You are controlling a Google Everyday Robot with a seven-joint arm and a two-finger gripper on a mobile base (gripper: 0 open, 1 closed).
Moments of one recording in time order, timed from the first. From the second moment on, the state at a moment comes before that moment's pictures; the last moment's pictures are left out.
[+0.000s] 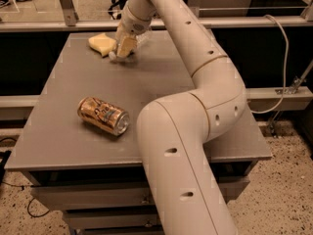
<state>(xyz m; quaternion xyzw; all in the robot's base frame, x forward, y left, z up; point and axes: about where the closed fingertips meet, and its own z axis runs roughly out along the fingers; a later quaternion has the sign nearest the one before) 0.804 0.094 0.866 -0.75 0.59 0.06 0.29</state>
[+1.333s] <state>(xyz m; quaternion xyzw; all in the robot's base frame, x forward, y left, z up) 0.807 0.068 0.905 -0.74 0.59 0.03 0.32</state>
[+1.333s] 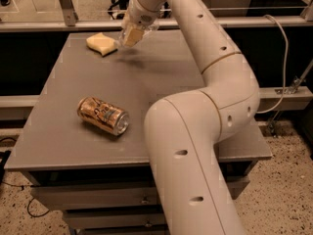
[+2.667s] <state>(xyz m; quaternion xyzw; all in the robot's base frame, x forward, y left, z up) 0.700 0.027 0.972 -0.70 0.58 0.11 0.41</state>
